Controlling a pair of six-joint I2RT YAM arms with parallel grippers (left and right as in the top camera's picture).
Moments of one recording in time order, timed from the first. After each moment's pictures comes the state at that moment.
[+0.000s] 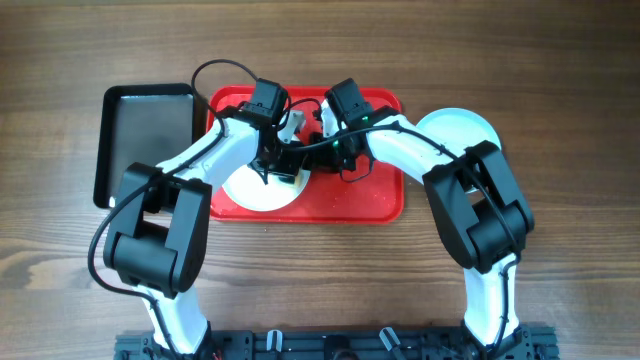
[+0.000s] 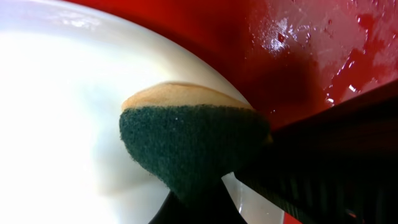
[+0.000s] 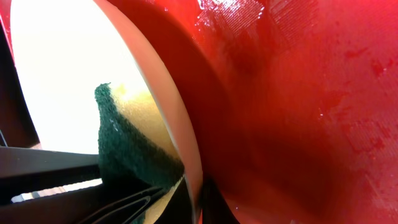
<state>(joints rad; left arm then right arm) -0.35 1.97 1.22 -0.66 0.25 -0.08 0.51 2.14 1.38 -0.46 -0.55 0.53</state>
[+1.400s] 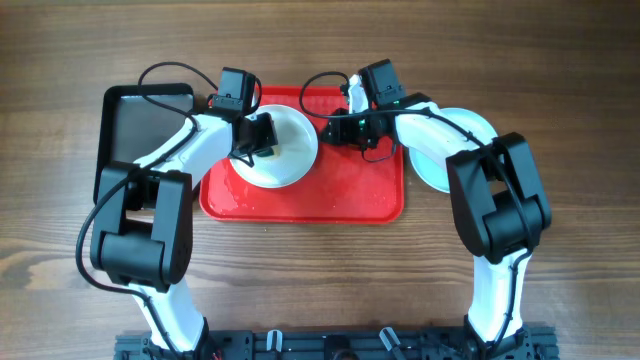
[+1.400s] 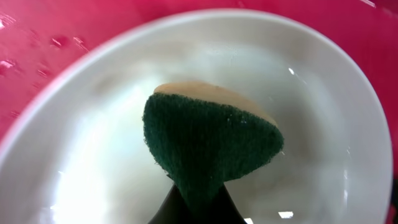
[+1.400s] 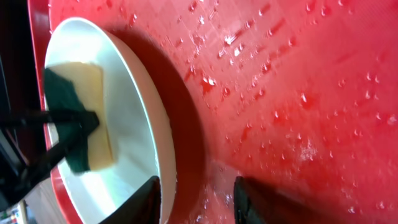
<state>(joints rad) -0.22 1.97 1.21 -0.47 0.16 -0.45 0.38 2.14 1.39 -0.36 -0.56 0.45</state>
